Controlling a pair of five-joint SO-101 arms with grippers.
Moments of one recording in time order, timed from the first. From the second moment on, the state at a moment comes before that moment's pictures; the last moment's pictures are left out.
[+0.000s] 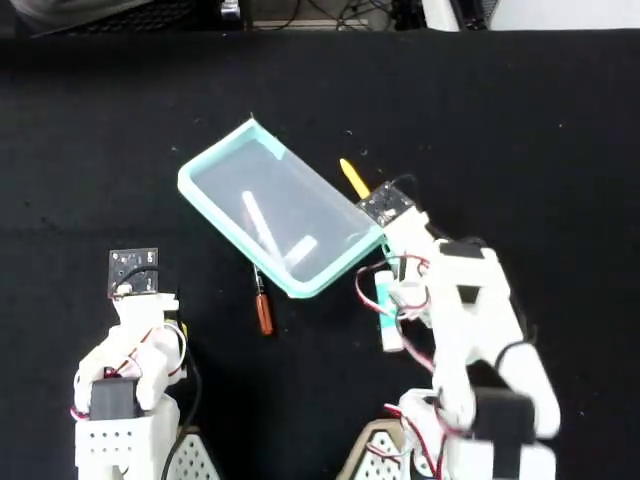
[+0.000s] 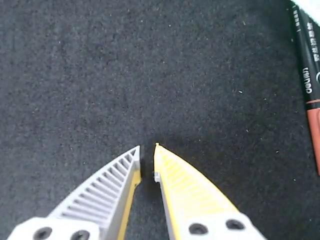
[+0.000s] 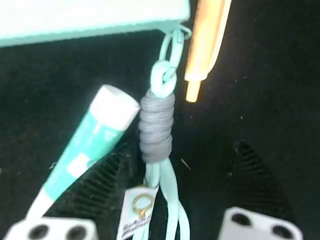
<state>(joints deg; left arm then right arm) -8.4 -104.5 96.5 73.6 0.1 5.9 -14.0 56.6 46.6 41.3</state>
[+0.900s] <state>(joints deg) -8.4 -104.5 96.5 73.6 0.1 12.7 -33.5 65.4 58.2 47.9</state>
